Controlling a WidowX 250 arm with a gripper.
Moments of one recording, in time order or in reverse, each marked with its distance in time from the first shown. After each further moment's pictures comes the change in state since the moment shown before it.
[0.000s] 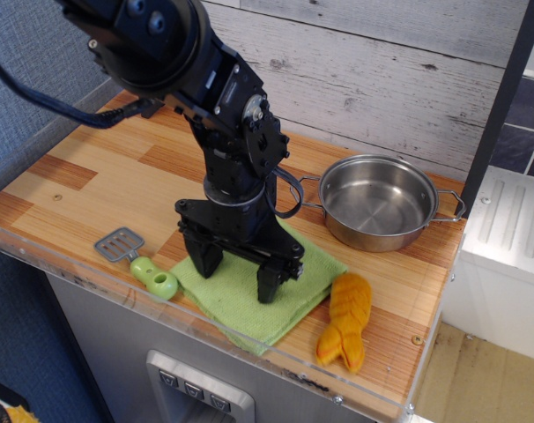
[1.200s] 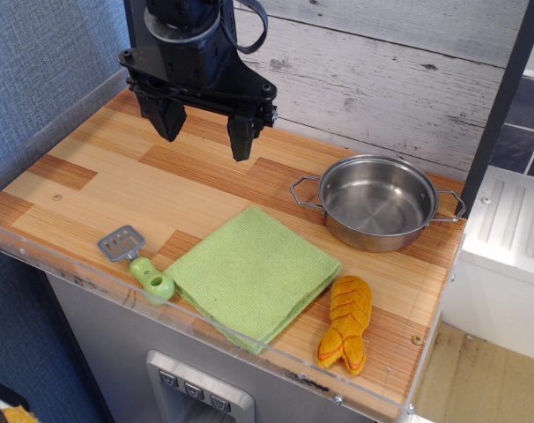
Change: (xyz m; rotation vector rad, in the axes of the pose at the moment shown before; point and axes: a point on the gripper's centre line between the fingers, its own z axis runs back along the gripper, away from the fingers) arm 0.039 0.042 0.102 0.061 -0.225 0.137
